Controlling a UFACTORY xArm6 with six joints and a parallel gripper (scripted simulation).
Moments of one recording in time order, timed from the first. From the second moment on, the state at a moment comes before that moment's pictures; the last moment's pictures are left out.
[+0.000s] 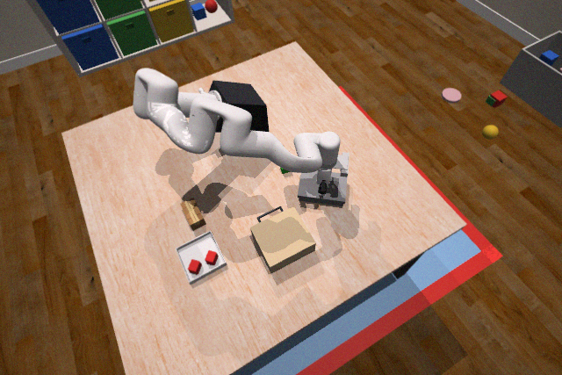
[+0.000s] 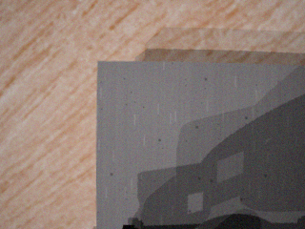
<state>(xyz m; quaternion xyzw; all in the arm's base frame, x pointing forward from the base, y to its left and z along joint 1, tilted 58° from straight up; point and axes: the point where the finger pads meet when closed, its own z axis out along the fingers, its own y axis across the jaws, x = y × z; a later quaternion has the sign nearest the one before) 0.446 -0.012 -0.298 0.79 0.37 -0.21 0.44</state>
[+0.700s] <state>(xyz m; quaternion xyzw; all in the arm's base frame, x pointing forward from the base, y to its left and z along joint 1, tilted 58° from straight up) 0.446 0.015 -0.281 0.79 0.37 -0.21 0.44</state>
